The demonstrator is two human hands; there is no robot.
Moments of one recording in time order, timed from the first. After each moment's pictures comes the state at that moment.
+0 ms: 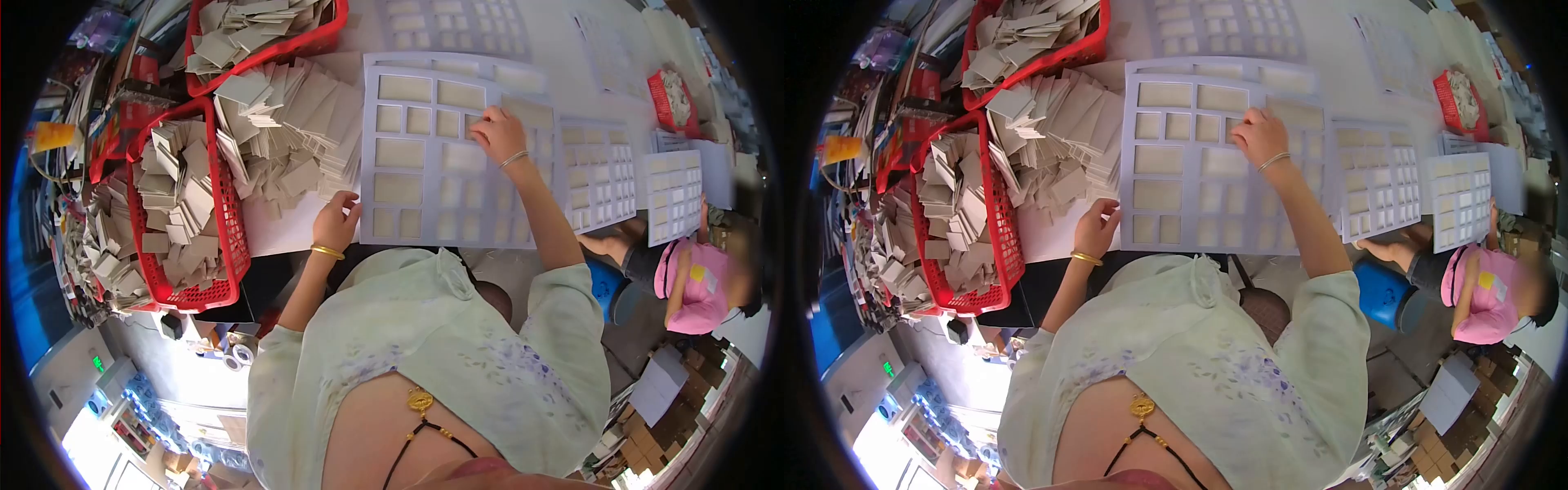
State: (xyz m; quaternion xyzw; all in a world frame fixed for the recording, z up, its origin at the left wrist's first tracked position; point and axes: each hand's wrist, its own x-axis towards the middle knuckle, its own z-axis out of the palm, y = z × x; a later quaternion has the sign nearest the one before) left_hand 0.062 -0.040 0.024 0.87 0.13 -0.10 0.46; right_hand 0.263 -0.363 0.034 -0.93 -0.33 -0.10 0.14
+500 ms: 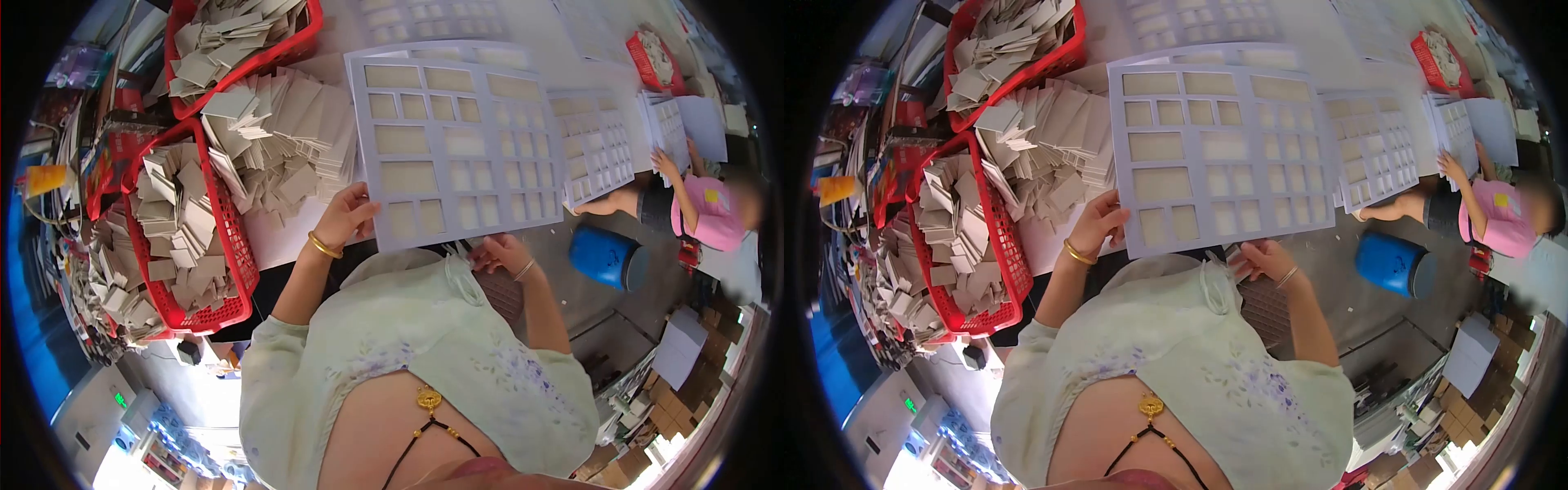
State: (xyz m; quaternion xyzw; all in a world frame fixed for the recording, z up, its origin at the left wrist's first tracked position) left_hand 0.090 -0.033 0.072 0.52 0.08 -0.33 0.78; right_hand 0.025 -0.395 0.068 -0.62 0.21 0.46 0.60
